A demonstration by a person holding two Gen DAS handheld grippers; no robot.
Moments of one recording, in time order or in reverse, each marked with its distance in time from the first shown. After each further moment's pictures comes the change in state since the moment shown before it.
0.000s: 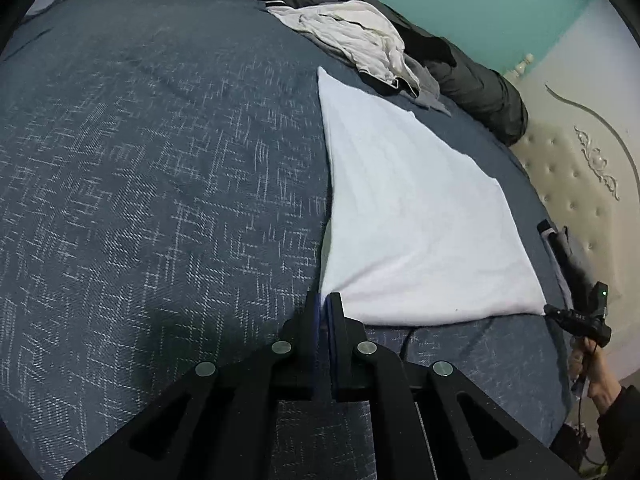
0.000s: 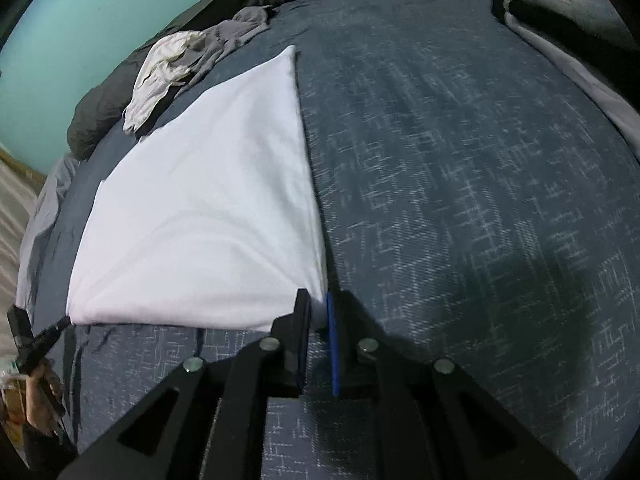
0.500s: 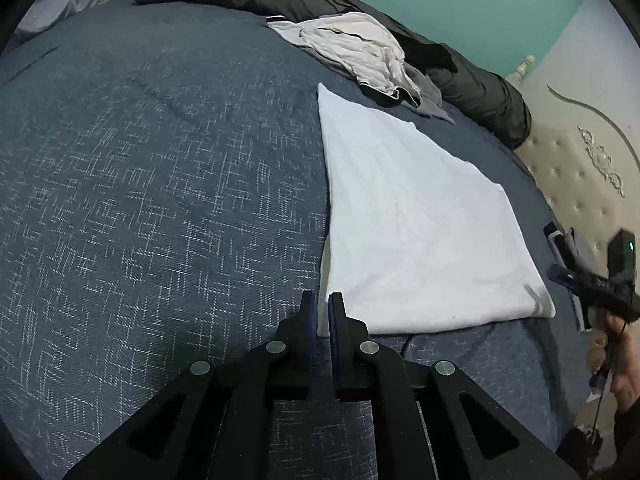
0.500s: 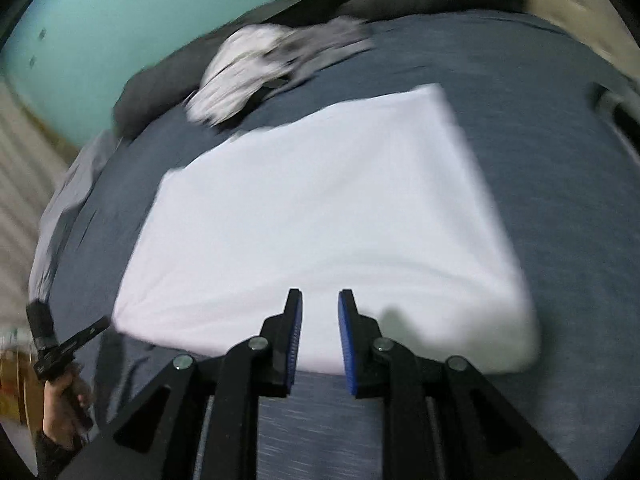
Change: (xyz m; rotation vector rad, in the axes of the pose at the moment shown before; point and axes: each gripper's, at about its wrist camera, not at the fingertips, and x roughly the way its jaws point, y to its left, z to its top) left arm -0.009 -0.009 0.002 0.030 -0.033 0.033; right arm 0.010 0.168 0.021 -0.187 -0.014 0.094
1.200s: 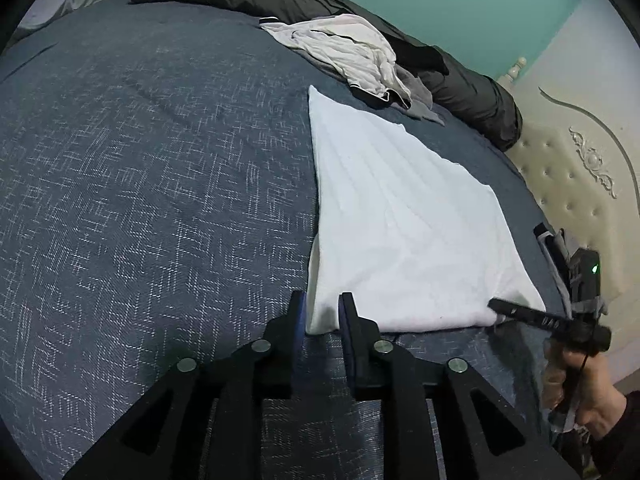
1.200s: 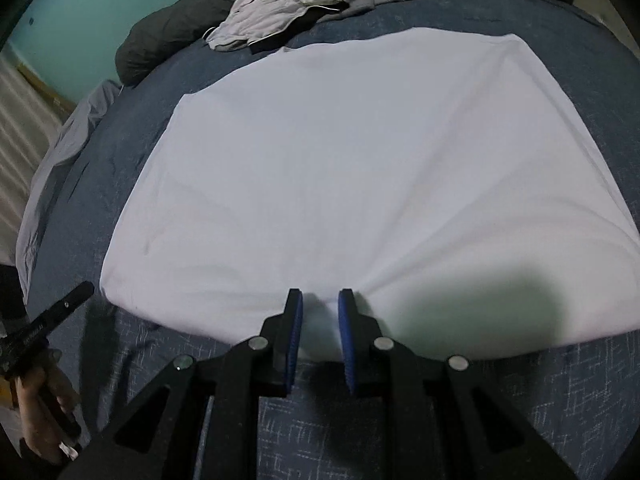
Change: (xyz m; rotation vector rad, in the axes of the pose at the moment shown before) left arm -0.002 -0.002 0.000 -0.008 -0.005 -0.038; right arm 0.077 0.067 -0.036 -0.059 0.123 -0.043
